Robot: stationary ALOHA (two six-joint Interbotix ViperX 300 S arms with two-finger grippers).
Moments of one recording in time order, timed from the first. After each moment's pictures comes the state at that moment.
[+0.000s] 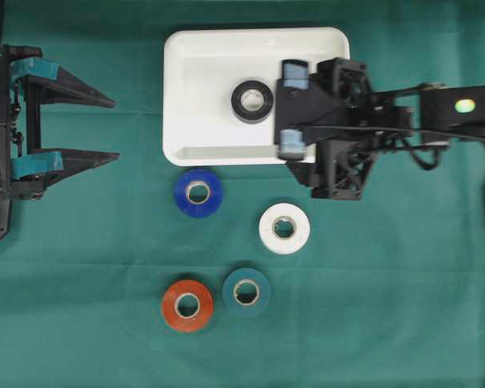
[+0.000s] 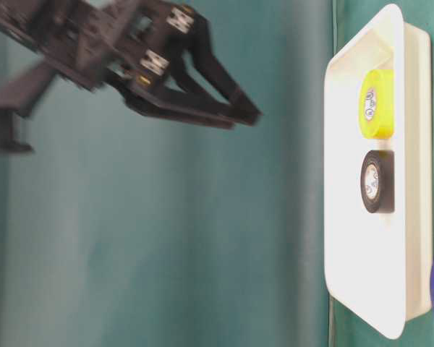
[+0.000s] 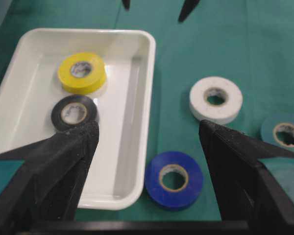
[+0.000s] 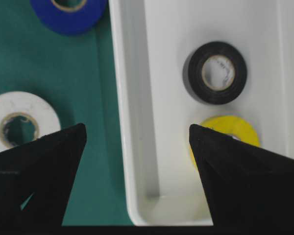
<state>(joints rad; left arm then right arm) 0.13 -0.82 0.92 0.00 0.28 0.06 -0.05 -0.16 0.40 -0.25 0.72 0.26</state>
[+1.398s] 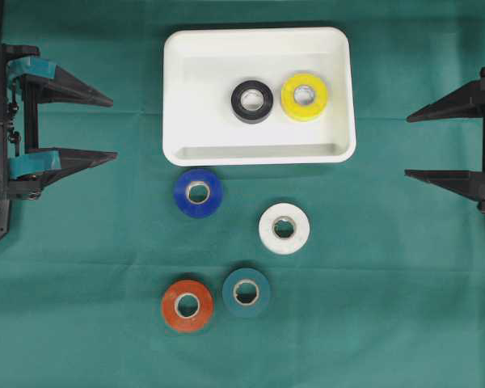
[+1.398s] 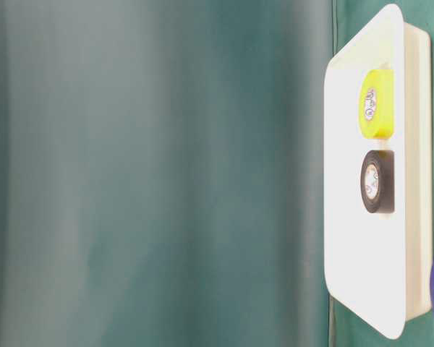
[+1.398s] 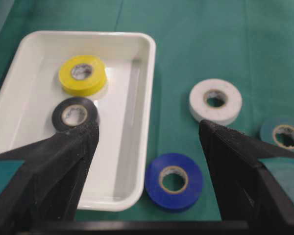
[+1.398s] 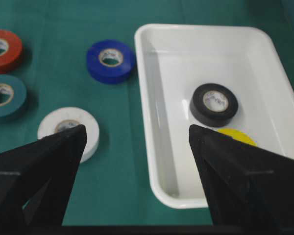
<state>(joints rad) 0.13 -0.83 0.92 0.00 0.28 0.06 -0.05 -0.92 1.03 -0.24 0.27 0.29</state>
